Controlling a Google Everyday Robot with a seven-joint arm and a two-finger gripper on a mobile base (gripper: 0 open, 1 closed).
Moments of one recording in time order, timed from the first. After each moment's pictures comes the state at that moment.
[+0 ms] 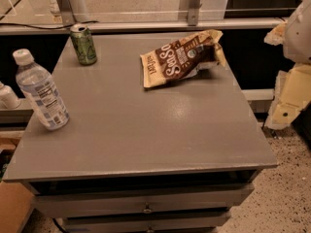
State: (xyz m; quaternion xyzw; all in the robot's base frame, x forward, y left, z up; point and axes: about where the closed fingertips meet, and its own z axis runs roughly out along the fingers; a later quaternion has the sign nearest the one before) arm 0.438 -0.216 0.977 -0.60 0.78 -0.04 0.16
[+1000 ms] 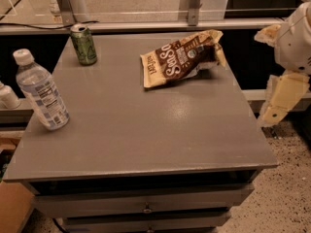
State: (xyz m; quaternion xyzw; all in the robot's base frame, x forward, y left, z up) arm 0.461 -0.212 0.962 -0.63 0.74 -0.05 0.21
